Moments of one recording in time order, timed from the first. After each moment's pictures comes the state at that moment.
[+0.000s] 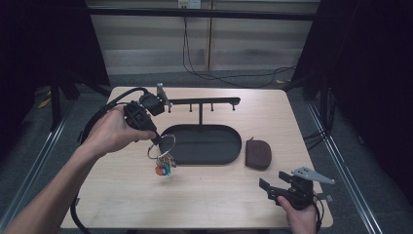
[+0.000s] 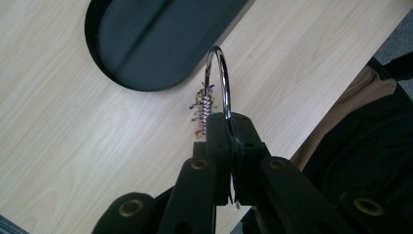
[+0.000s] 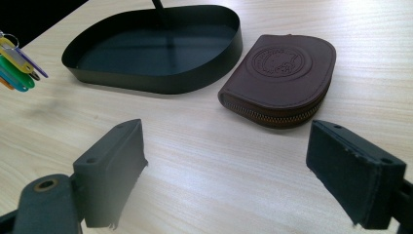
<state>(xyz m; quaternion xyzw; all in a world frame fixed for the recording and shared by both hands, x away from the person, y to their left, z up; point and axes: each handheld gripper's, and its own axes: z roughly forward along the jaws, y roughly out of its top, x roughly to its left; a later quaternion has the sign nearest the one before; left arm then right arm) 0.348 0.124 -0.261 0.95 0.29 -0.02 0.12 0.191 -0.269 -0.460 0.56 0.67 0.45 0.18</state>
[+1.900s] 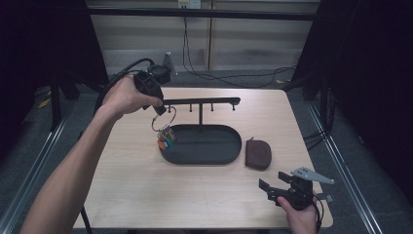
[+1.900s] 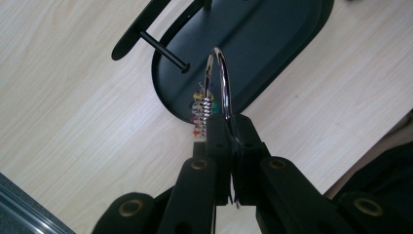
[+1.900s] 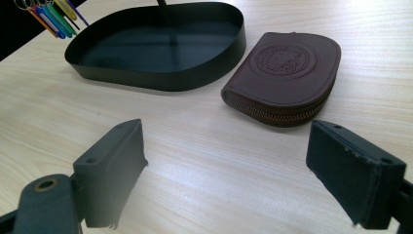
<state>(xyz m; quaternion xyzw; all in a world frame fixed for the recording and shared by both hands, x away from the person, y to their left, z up) 0.429 0.106 -0.252 0.94 0.33 0.01 0.10 0.191 -0.269 -0.460 0.56 0.67 0.45 0.18</state>
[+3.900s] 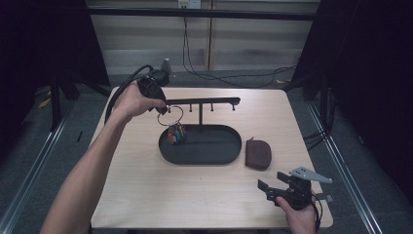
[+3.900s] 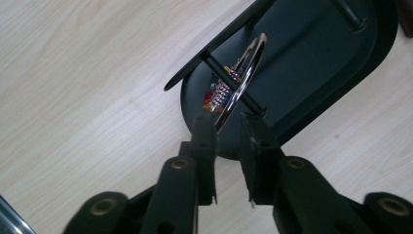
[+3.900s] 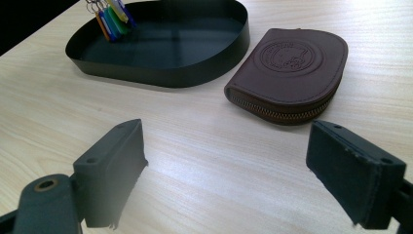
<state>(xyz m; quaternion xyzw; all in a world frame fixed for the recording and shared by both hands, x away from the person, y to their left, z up) 0.462 0.119 -0.295 0.91 0.39 0.02 0.13 0.193 -0.266 -0.461 0.55 0.68 0.44 0.18</state>
